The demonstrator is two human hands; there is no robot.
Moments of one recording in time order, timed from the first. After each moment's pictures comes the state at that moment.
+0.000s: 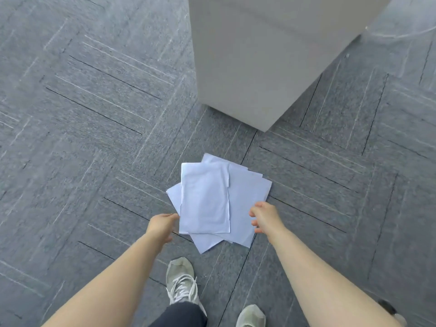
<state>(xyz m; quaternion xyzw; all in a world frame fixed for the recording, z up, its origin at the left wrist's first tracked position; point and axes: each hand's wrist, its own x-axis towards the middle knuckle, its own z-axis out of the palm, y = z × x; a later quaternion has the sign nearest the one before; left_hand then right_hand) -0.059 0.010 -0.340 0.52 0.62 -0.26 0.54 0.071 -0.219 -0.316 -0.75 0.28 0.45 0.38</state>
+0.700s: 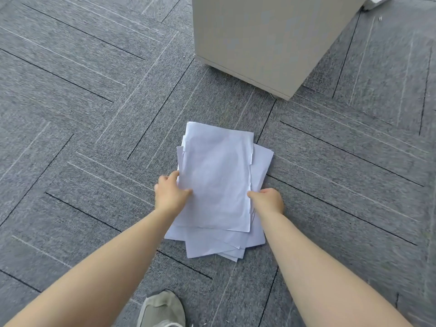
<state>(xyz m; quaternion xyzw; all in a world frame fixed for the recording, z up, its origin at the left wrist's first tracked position) -0.019 0.003 -0.595 0.79 0.45 -0.17 0.38 0.068 -0.206 -0.596 -0.87 0.24 0.30 0.30</state>
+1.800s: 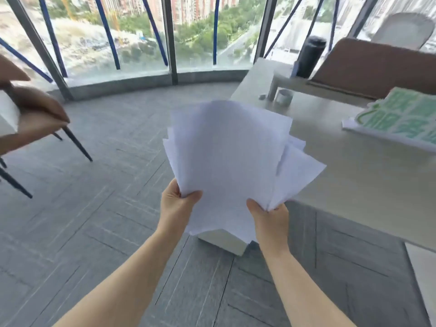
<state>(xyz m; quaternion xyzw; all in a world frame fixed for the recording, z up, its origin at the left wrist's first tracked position) 0.159 0.052 0.186 0.64 0.25 0.16 0.71 0.198 -0.134 0.201 -0.70 0.05 0.07 0.70</state>
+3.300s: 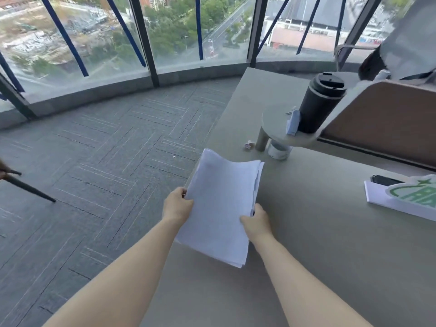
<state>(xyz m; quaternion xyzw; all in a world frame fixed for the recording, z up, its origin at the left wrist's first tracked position) 0.644 0.120 0.169 0.81 0.36 -0.04 0.46 0.677 -0.082 0.152 -0.82 0.13 0.23 0.51</state>
